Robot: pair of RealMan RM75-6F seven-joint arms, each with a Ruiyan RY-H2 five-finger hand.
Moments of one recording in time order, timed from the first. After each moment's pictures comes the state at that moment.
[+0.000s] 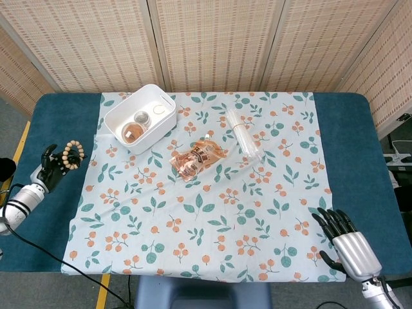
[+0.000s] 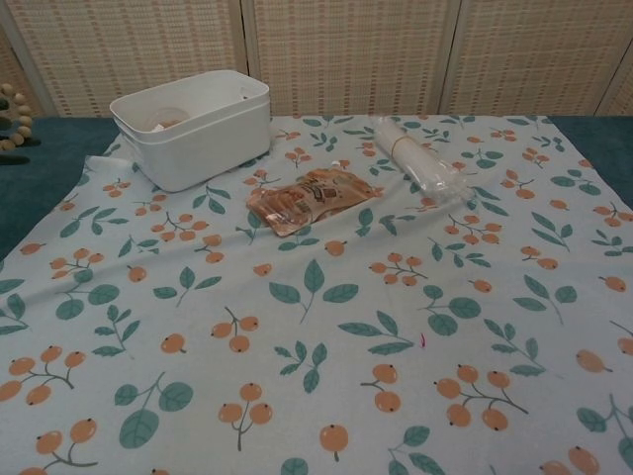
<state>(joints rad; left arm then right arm) -0.29 -1.48 -1.19 -0.96 0.37 -0.40 -0.04 0.06 -1.08 -0.11 -1.69 -1.73 1.42 -0.12</state>
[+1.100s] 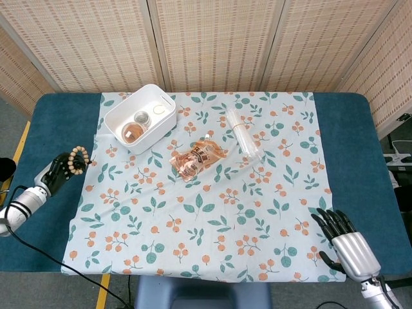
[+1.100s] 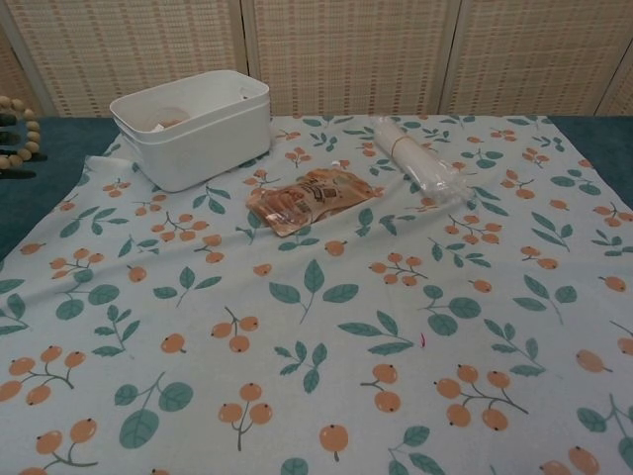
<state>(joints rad) -0.30 -1.47 -1.17 -0.92 0.44 -0.47 -0.08 0.07 -1.08 -0.11 -1.69 -1.73 1.41 -0.12</state>
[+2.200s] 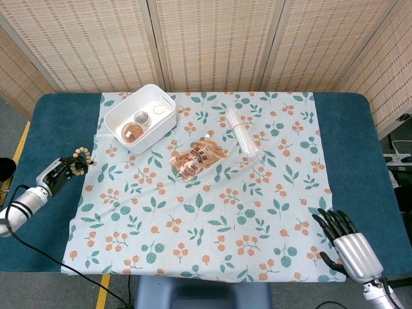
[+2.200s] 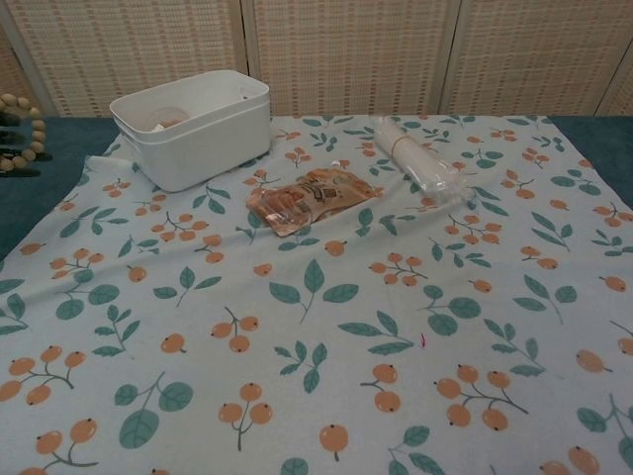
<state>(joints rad) -0.30 -1.48 -1.19 -0.94 0.45 -0.49 -0.04 0.06 -1.07 -0.12 -1.69 -1.74 1.44 -0.10</state>
